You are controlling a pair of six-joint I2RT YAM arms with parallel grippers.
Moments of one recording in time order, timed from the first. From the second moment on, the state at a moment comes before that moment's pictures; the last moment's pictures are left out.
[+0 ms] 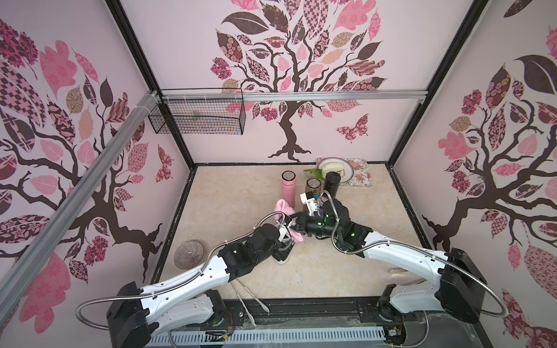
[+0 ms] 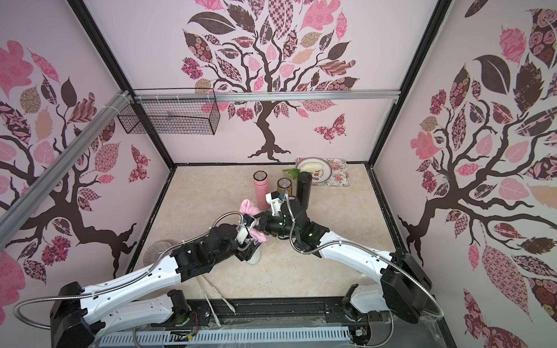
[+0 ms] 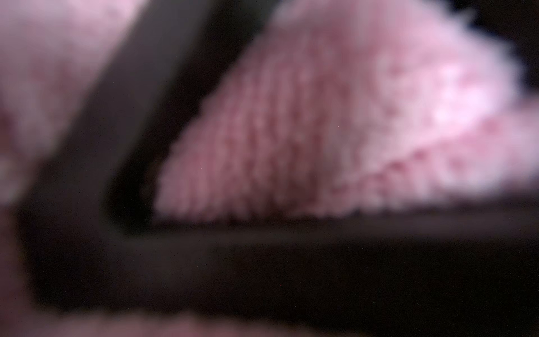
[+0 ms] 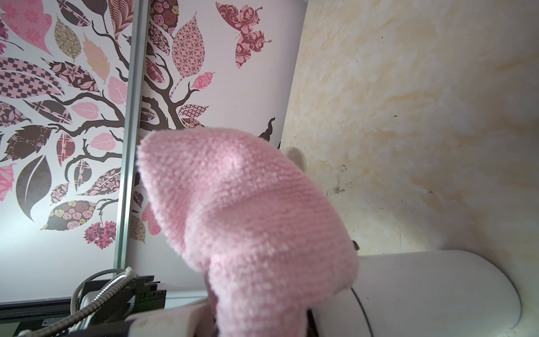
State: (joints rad) left arm -0.97 1.05 0.71 -0.27 -0.20 -0.12; right arm 0.83 1.35 0.86 0.25 -0.39 1.15
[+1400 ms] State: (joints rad) left arm -0.97 1.08 0.65 -0.08 -0.21 -0.16; right arm 0.83 1.28 0.96 -0.08 -0.30 0.89
